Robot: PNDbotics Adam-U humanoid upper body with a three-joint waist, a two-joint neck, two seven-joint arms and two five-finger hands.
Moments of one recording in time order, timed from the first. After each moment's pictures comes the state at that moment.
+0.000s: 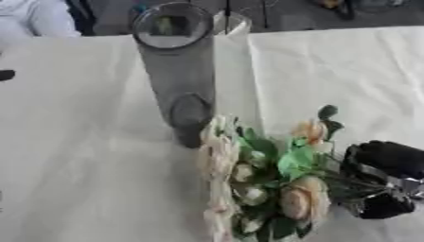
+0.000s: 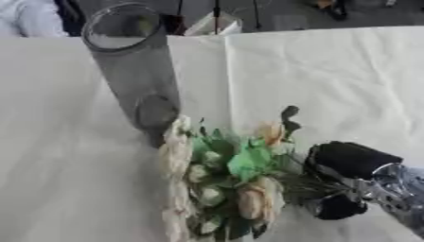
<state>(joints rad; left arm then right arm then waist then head) -0.27 0.38 0.05 -1.98 -0.12 -0.22 0.30 -0.43 -0.93 0.48 -1.87 0.61 0.19 0.49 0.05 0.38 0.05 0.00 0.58</state>
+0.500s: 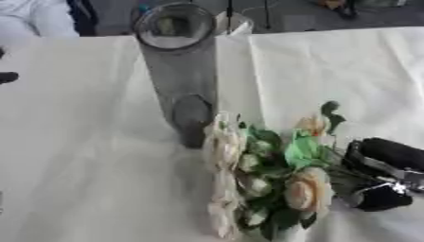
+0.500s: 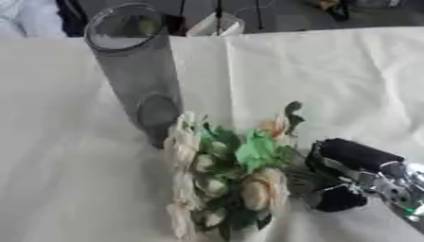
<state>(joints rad) -0.27 0.38 0.05 -1.98 -0.12 -0.22 0.30 -0.44 -0.91 0.46 -1.77 0.48 0.10 0.36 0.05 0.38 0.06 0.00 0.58</state>
